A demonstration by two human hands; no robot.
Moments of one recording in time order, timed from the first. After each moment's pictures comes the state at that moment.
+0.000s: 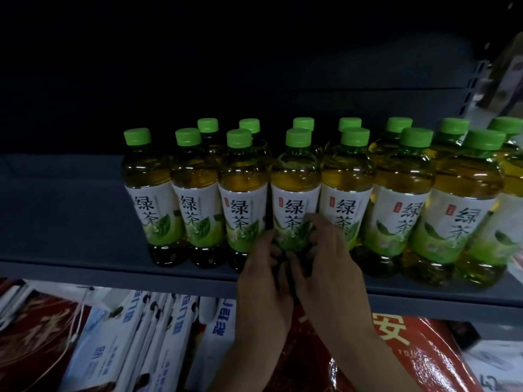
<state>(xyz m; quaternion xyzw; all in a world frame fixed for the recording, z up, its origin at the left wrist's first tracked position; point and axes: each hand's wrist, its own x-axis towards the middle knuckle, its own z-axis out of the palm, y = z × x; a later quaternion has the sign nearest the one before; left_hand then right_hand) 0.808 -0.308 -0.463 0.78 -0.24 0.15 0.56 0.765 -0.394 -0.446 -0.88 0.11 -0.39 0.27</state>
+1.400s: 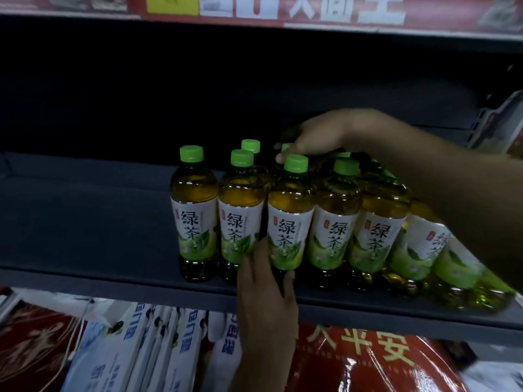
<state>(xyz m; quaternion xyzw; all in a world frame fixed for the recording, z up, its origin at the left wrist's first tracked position) 0.832 -0.270 -0.454 0.82 -0.18 0.16 0.52 0.897 -0.404 -0.225 -0.99 0.11 0.04 0.10</state>
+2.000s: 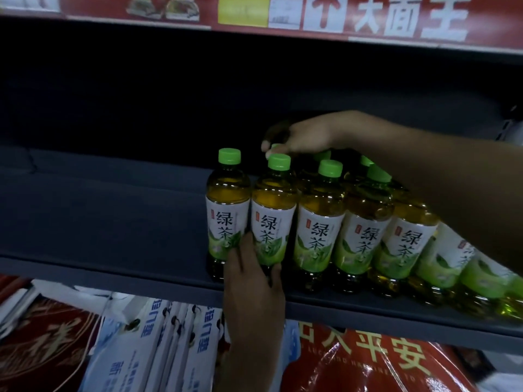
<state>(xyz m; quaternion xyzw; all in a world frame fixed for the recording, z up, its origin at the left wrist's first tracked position) 0.865 -0.226 -0.449 0.83 -0.14 0.20 0.49 0.944 -0.364 -0.226 -0.99 0.05 0.06 0.10</state>
